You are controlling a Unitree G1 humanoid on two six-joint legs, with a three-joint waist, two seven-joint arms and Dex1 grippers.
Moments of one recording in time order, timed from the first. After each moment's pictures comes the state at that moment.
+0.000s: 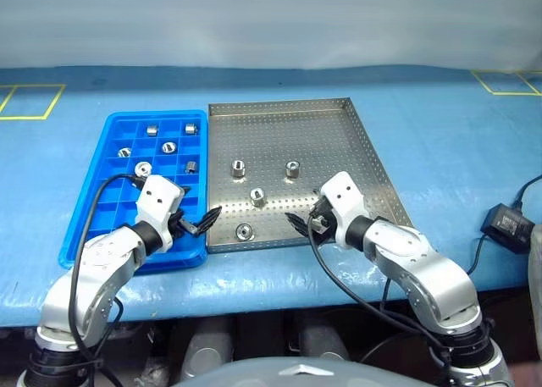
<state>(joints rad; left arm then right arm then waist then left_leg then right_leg) 0.05 0.55 0.07 -0.59 -0.40 0.74 -0.44 -0.14 -0.44 0.18 -0.64 0.27 0.97 0.36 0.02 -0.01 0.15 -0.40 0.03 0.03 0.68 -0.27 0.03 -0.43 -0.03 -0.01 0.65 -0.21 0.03</state>
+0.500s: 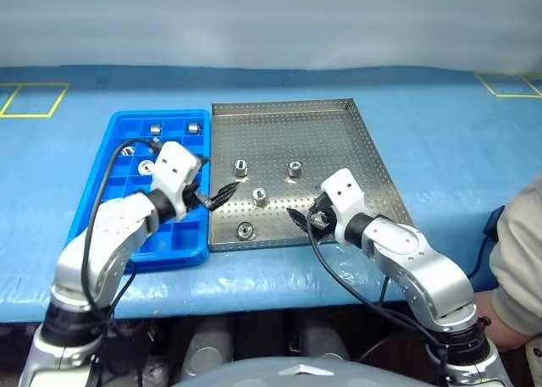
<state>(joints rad) -0.31 0.56 -0.05 -0.47 -0.40 0.79 -0.53 -0.15 -0.41 0.17 -0.63 0.25 0.96 0.32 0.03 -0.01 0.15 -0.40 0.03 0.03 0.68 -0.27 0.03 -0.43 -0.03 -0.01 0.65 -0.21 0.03</state>
